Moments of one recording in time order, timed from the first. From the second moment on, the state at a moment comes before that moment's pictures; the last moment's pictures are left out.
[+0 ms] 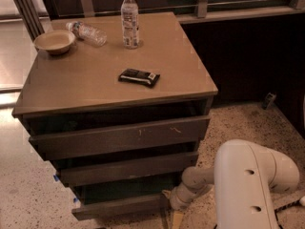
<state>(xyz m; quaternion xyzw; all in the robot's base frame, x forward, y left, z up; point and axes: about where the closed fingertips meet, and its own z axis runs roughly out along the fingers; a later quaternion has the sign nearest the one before) 0.446 -0.071 0.200 -0.70 0.65 0.26 0.11</state>
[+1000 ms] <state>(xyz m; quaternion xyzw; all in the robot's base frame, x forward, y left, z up) 0.378 -0.099 0.209 -0.68 0.66 0.32 0.01</state>
